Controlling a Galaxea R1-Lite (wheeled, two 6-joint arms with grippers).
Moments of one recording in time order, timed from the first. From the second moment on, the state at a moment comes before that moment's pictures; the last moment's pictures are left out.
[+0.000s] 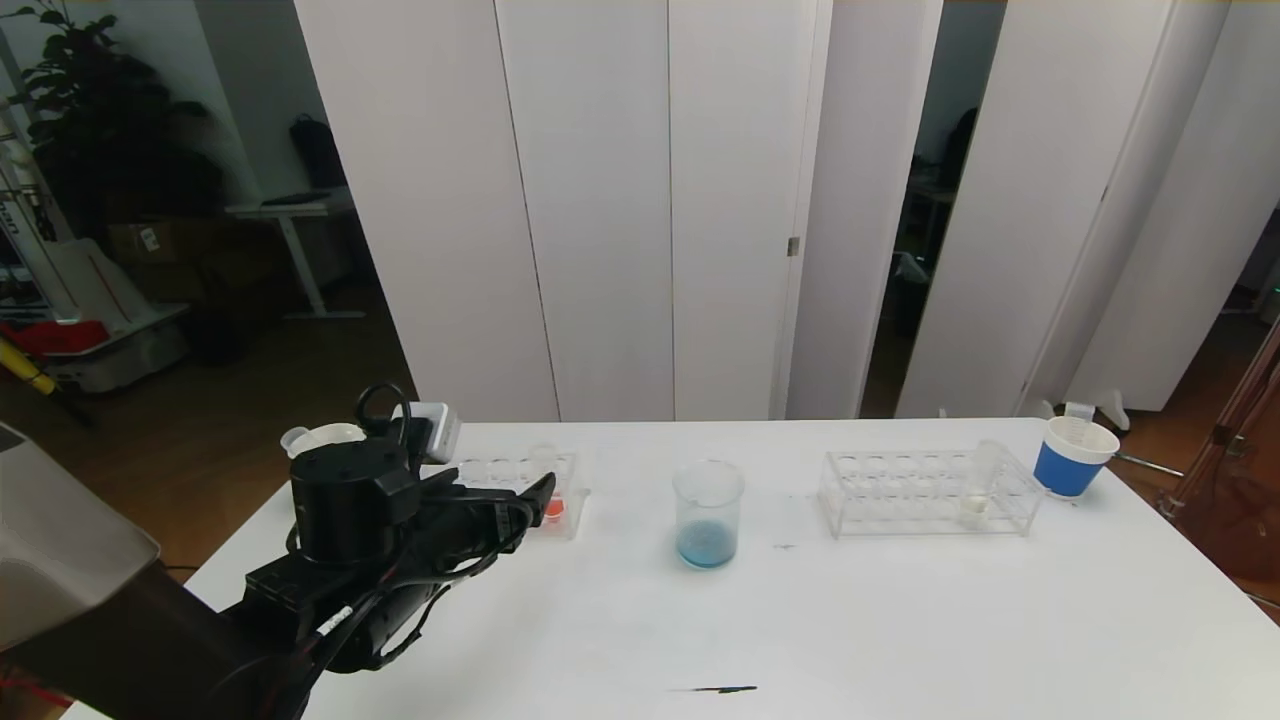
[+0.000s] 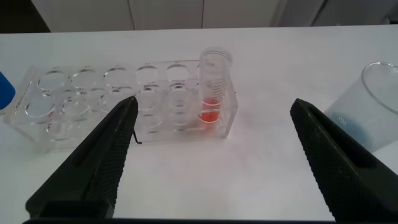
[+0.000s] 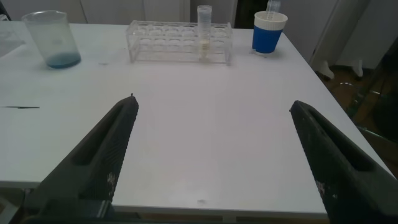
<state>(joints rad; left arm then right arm) -0.38 1.90 -0.48 -1.17 0.24 -0.13 0.00 0.00 -0.03 0.08 0.00 0.00</state>
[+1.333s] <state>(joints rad) -0.35 2.22 -0.73 -1.25 0.36 -0.14 0.00 0.00 -0.03 0.08 0.00 0.00</state>
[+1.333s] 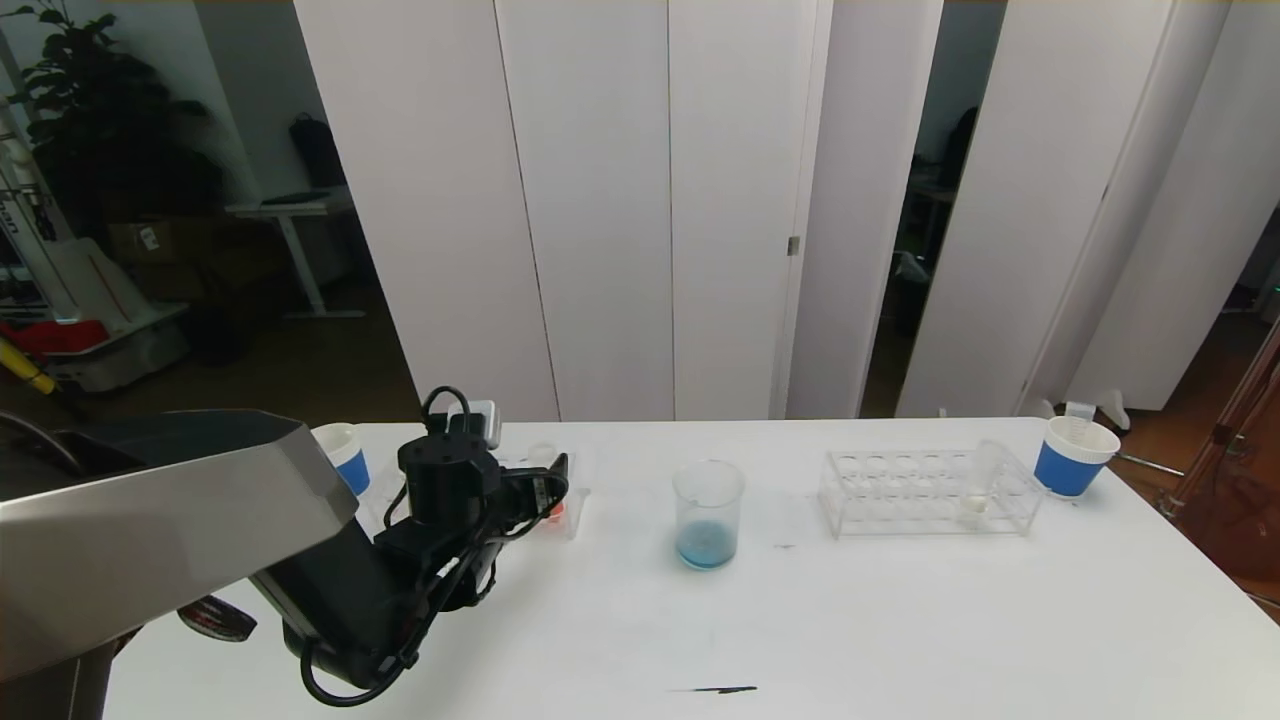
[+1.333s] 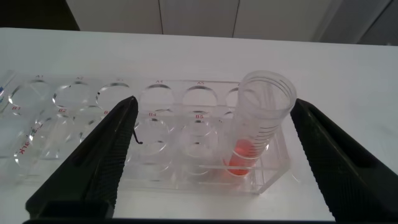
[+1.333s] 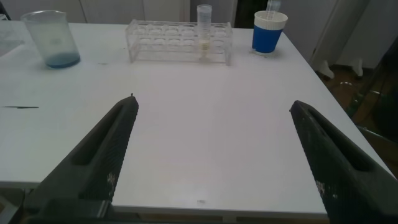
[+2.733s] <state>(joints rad) -0.38 2.30 -0.78 -1.26 0.37 -0.15 0.00 0.00 -0.03 0.08 0.00 0.00</state>
